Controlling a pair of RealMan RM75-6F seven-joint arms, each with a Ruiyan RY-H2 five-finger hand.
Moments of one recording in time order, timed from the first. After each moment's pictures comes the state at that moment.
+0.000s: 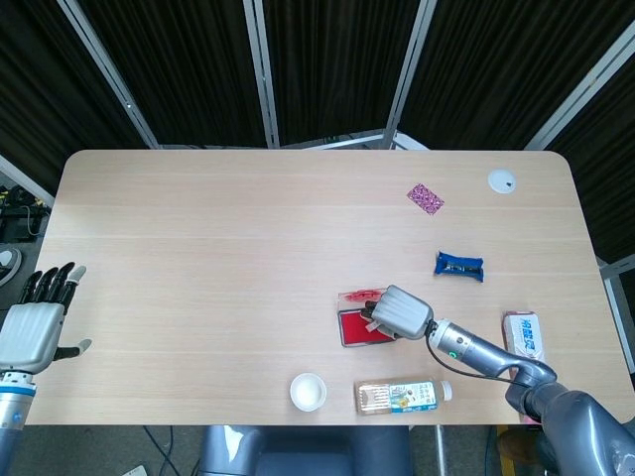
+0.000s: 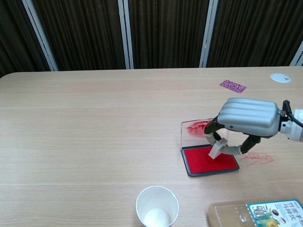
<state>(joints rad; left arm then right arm) -0.20 -1.06 -0.04 -1.85 1.29 1.34 0.39 0.76 -1.74 -0.20 -0.61 -1.92 1.27 0.35</state>
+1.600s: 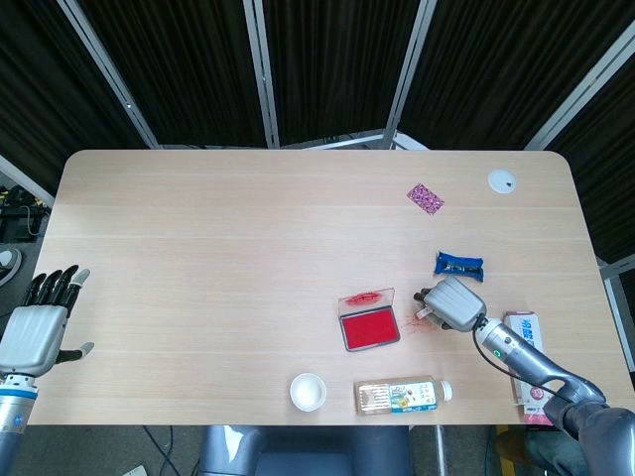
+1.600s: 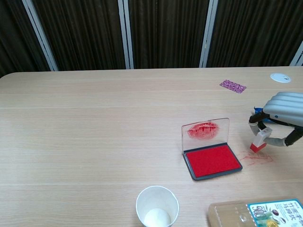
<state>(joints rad) -0.20 -1.06 -0.03 -1.86 1.31 1.34 0.39 0.63 -1.64 -0.20 -0.60 -1.79 1.21 0.37</state>
